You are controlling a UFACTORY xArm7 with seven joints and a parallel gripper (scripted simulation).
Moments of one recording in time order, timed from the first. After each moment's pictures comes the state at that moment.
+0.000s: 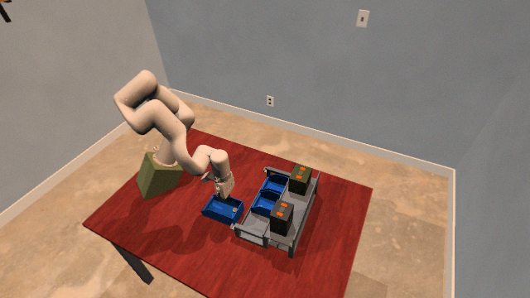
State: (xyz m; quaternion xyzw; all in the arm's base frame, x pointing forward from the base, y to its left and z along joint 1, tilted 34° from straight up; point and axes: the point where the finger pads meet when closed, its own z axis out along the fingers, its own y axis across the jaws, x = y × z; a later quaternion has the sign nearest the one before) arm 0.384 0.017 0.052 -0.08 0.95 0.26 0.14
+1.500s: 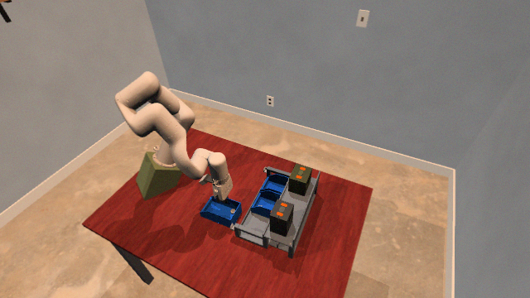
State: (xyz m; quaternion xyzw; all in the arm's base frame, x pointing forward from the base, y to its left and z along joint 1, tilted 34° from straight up) arm 0.377 0.027 0.030 -0.08 0.95 0.26 0.14
